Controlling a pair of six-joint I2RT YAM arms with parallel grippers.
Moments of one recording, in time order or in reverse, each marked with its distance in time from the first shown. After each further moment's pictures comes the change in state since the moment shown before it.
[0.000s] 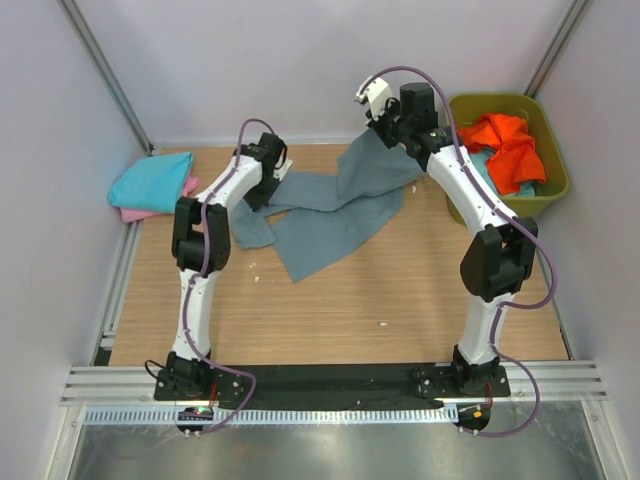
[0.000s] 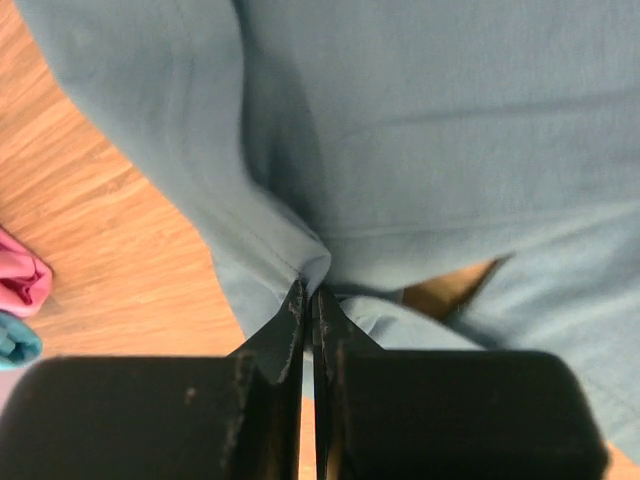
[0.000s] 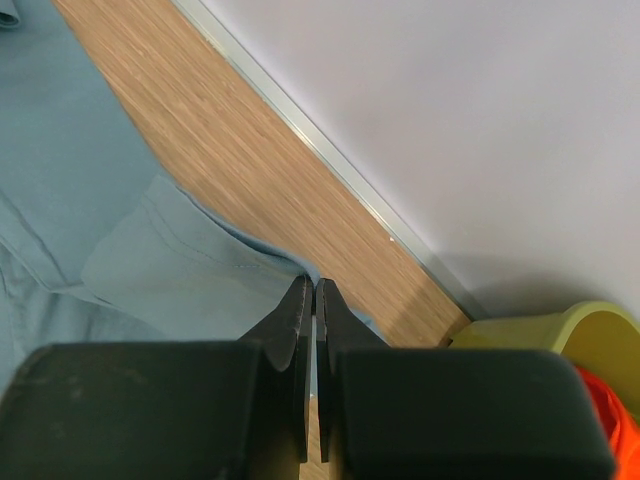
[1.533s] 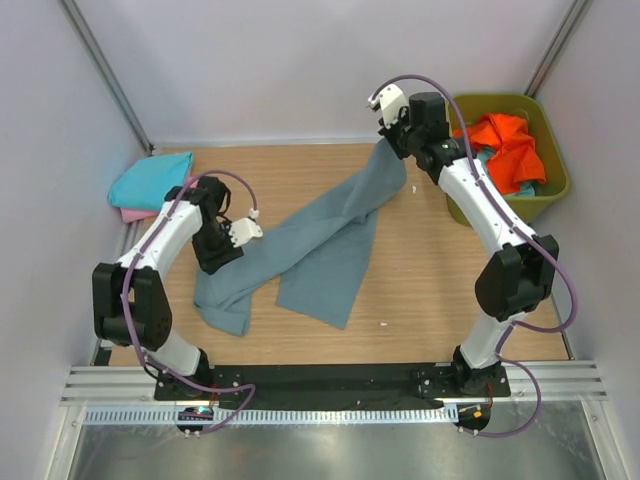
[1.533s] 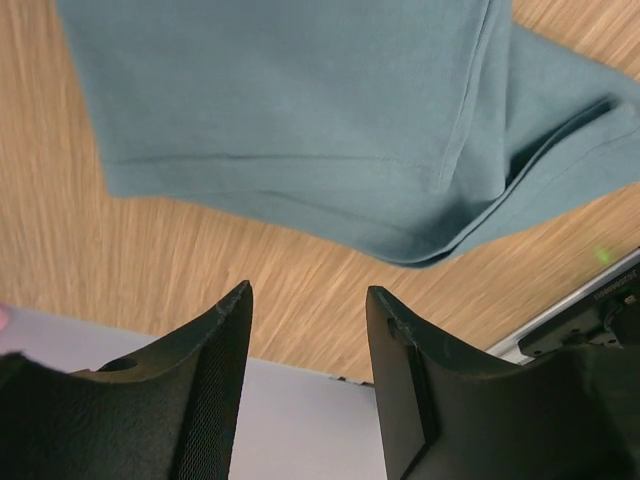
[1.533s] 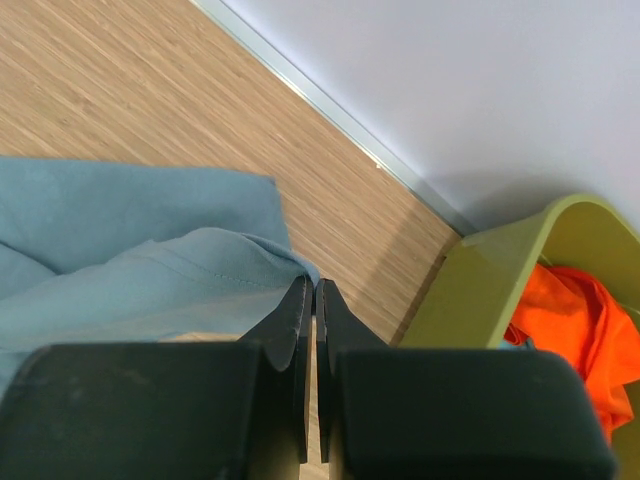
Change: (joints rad) left arm 0.160 -0.771 -0.806 -0.187 0.279 0.780; right arm -0.003 -0.187 -0.178 -0.033 0.138 0.069
